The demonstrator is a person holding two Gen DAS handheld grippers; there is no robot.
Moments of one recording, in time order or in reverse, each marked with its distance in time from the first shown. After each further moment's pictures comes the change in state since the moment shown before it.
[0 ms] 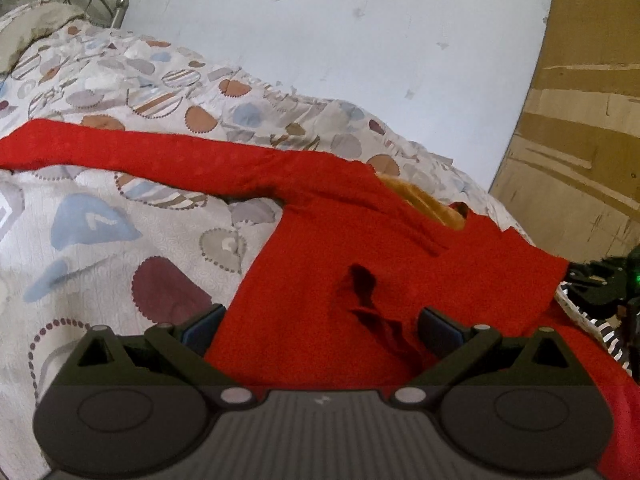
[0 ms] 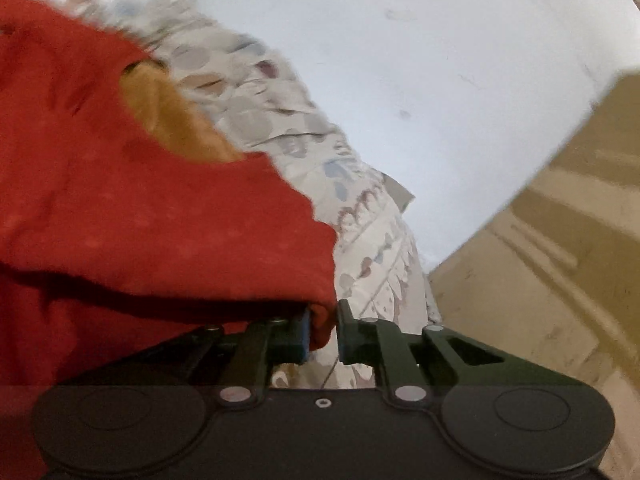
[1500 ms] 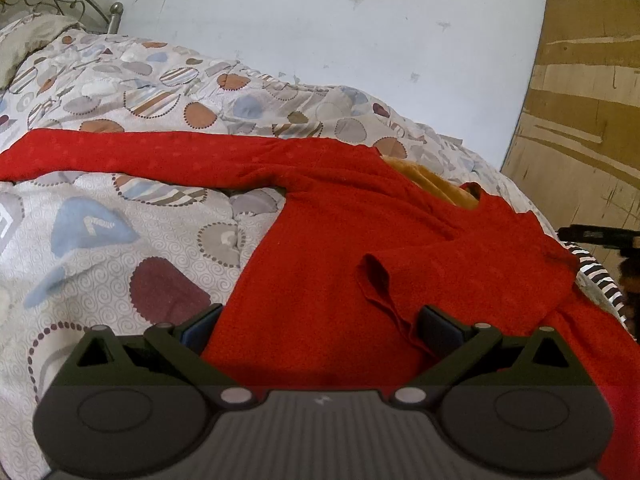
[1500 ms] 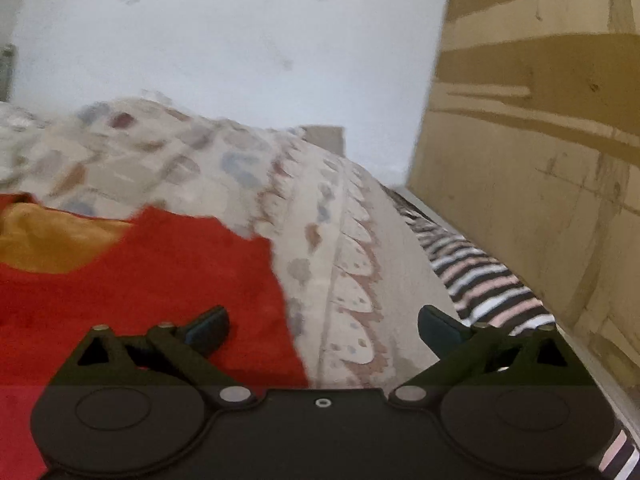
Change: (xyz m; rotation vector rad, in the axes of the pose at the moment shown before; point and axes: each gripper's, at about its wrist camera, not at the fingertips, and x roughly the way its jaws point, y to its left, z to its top) left arm 0.006 -0.011 -0.003 0.056 0.027 0.040; right arm 0.022 -0.048 0.012 0.532 0.060 0.027
